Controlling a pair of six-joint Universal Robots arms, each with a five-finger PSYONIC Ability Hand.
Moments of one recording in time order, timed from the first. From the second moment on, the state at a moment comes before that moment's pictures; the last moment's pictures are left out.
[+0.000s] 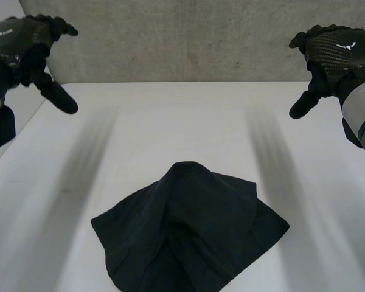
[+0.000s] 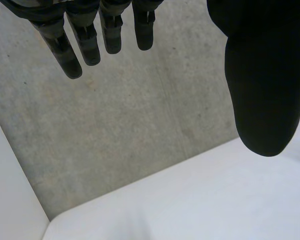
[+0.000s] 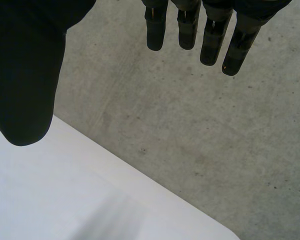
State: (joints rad) left arm 4.38 -1.54 -1.30 2.81 -1.59 3.19; right arm 1.96 -1.48 1.37 0.10 1.63 2.93; left_hand 0.21 0.21 0.21 0.21 0.04; right_hand 0.21 0.22 0.22 0.24 0.07
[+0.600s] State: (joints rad) left arm 4.32 -1.64 -1.96 3.20 -1.50 3.71; right arm 1.85 -1.47 1.82 -0.11 1.22 2.87; left_hand 0.42 0.41 0.40 0.40 0.23; right_hand 0.21 0.22 0.22 0.24 0.07
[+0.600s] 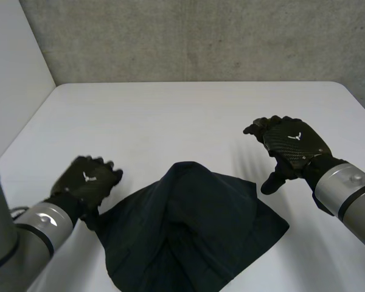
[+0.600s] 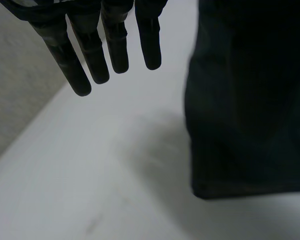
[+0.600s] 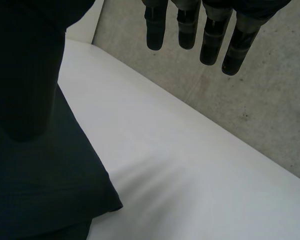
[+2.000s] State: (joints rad) left arm 3.69 -2.12 -1.27 3.40 -1.74 3.64; right arm 1.75 -1.44 1.79 -0.17 1.54 2.88; left_hand 0.46 0.48 0.50 0.49 0.32; right_hand 0.21 0.22 0.22 0.24 0.07
